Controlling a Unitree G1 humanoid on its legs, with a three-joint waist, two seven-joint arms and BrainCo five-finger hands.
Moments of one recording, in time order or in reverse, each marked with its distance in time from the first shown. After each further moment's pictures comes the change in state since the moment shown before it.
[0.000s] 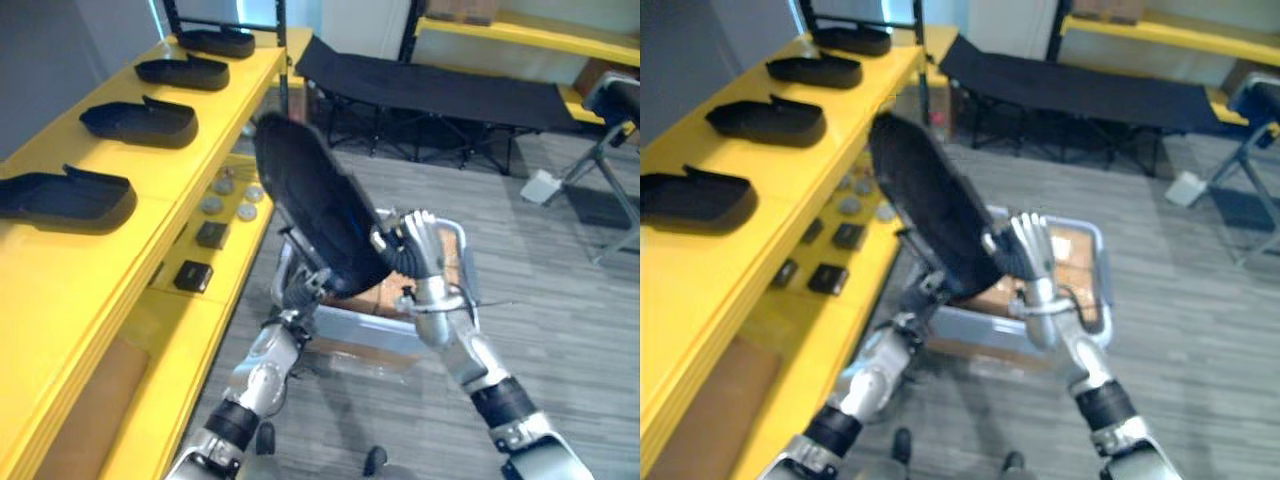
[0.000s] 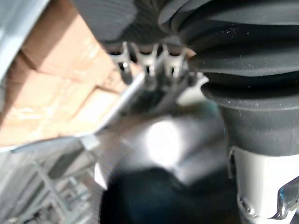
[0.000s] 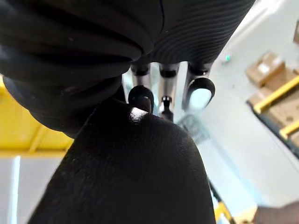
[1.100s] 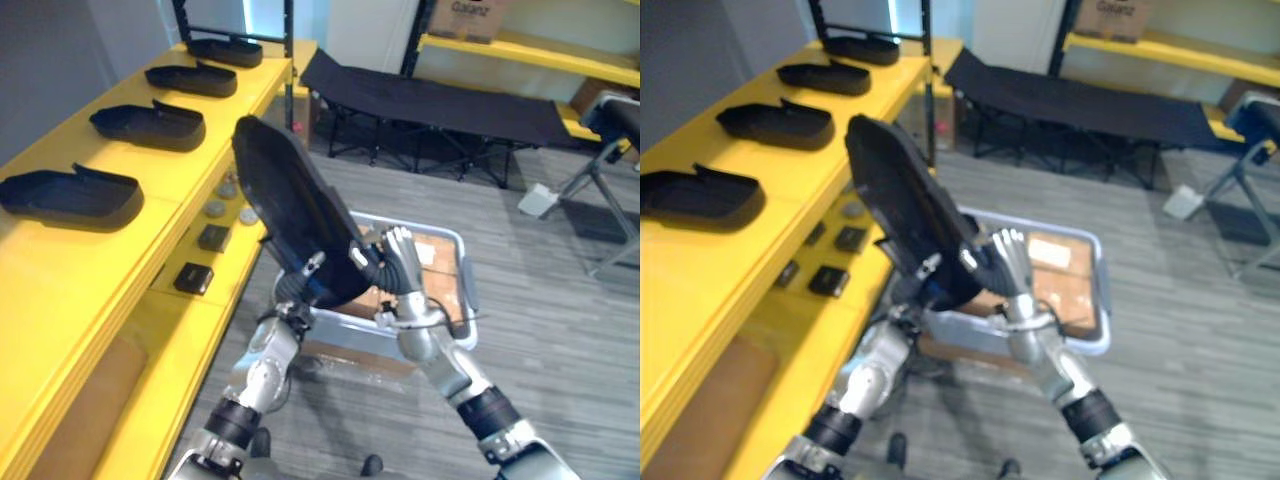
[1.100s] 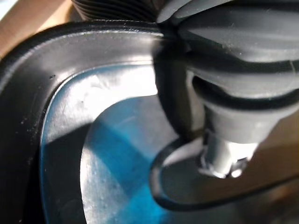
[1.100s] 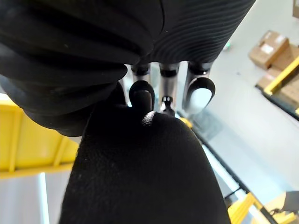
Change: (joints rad) left arm 0.003 0.001 0.026 -0.037 0.039 -0.018 0.127; right arm 0.011 0.045 0.089 -0.017 0.086 -0.065 -0.024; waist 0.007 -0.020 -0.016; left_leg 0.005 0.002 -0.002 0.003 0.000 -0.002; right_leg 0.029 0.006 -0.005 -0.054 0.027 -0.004
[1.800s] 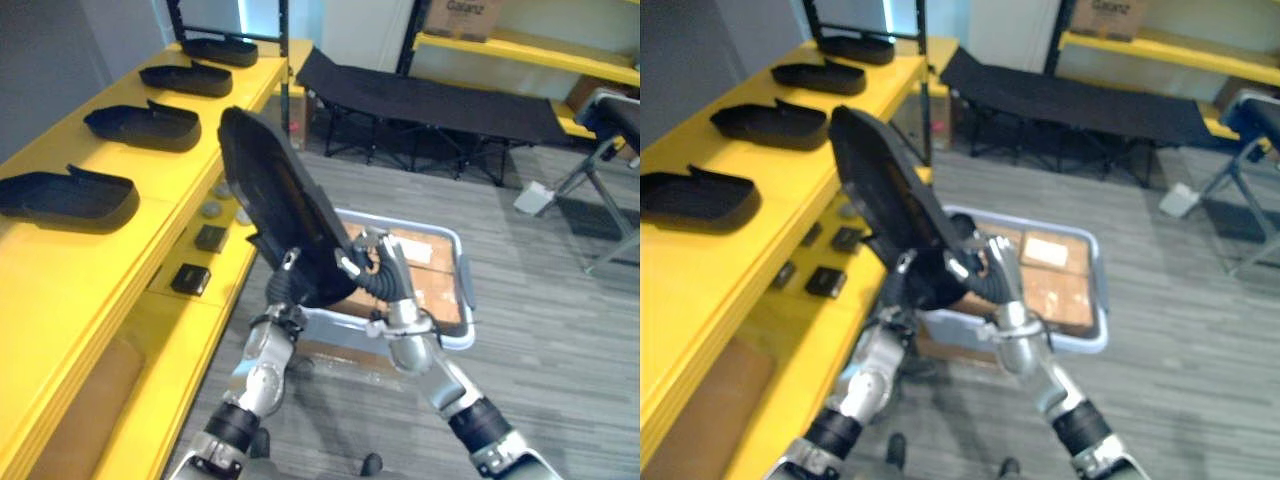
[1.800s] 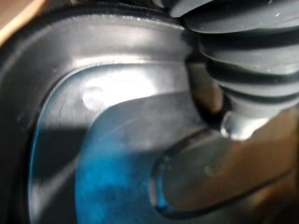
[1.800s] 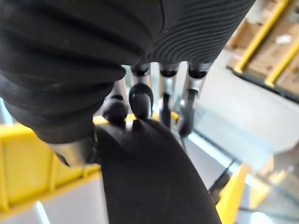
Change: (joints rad) left arm 0.067 -0.006 0.076 -0.143 0.269 -0.155 0.124; right arm 0.084 0.053 0.039 -0.187 0.302 0.008 0.121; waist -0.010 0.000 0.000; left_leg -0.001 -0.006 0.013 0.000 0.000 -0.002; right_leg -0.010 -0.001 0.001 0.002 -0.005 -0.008
